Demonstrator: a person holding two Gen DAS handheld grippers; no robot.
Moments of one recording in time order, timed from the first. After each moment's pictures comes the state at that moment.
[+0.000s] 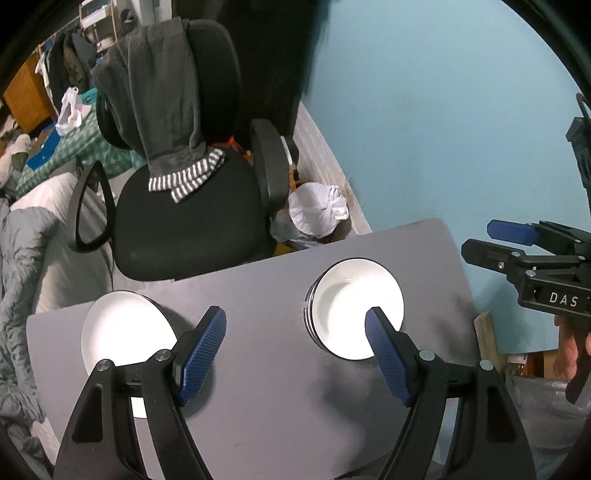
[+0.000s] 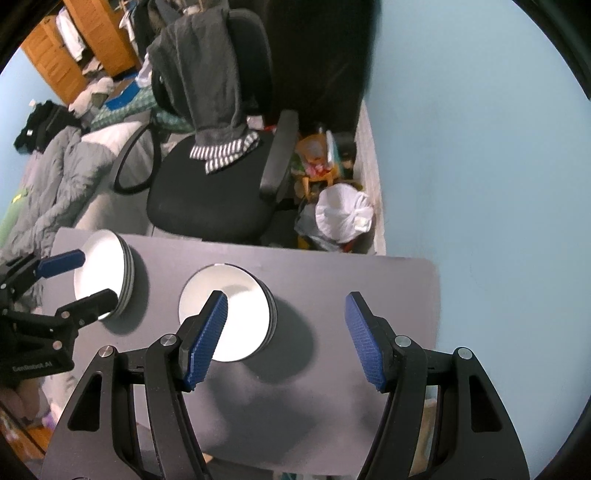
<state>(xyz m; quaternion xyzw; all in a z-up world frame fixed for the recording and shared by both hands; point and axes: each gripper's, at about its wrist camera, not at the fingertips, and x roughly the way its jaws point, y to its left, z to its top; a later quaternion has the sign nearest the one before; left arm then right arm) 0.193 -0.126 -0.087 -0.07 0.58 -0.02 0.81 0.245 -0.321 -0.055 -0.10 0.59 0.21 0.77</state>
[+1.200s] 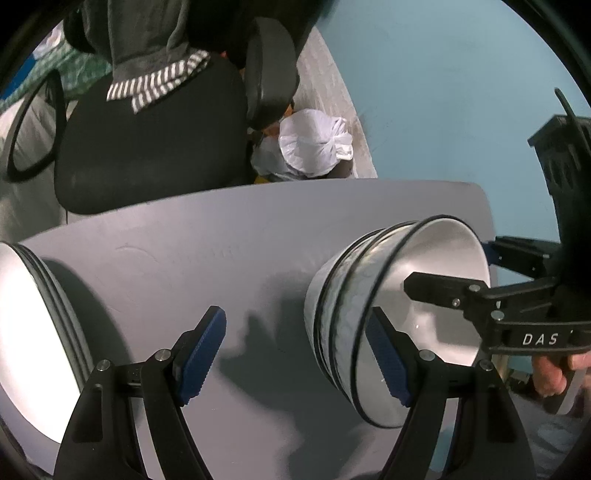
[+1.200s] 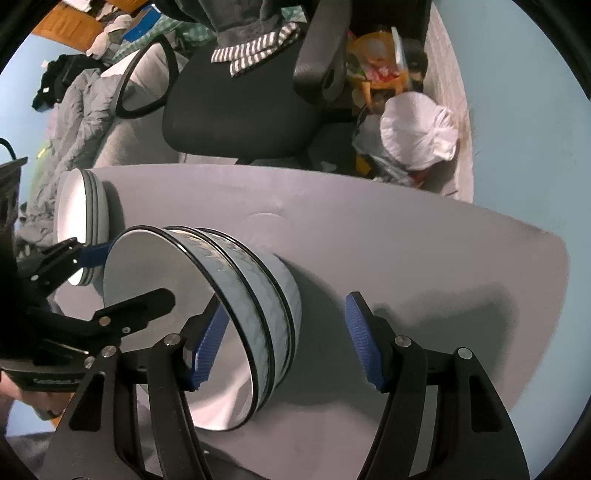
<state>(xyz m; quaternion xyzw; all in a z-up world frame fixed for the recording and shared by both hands) 0.228 -0.128 -0.234 -0.16 0.67 -0.04 0.72 0.285 -0.298 -0.215 -0.07 0.72 0.29 0.63</state>
